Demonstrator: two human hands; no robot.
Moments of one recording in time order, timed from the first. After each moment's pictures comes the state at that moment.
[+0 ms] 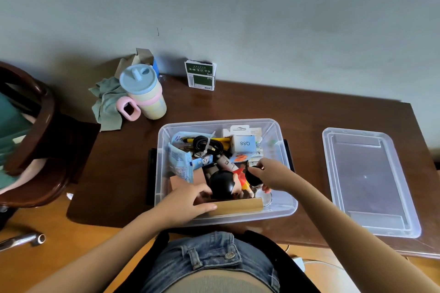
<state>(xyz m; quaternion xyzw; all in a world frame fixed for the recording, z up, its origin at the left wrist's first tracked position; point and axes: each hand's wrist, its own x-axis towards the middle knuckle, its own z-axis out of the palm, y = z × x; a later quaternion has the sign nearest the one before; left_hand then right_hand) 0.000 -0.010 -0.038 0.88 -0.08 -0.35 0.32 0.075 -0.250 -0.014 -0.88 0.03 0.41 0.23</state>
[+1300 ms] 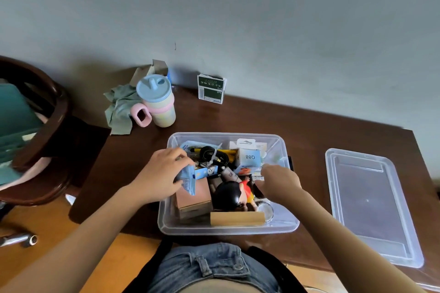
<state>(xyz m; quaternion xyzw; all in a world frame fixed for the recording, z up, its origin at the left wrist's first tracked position) 0.042 0.044 -0.006 0.97 -0.17 -0.10 0.15 0.079 -0.236 0.006 -0.96 -0.07 0.26 0.00</state>
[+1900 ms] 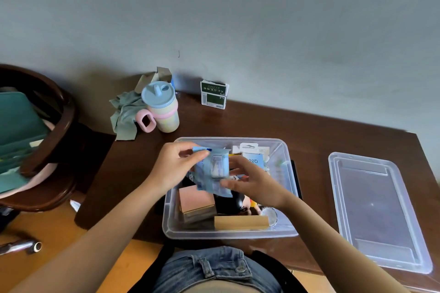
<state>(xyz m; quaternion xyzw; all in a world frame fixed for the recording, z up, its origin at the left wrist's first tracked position) 0.052 0.009 0.035 0.77 0.08 -0.04 0.63 0.066 -0.201 0.023 -0.78 -0.15 0.32 0.52</state>
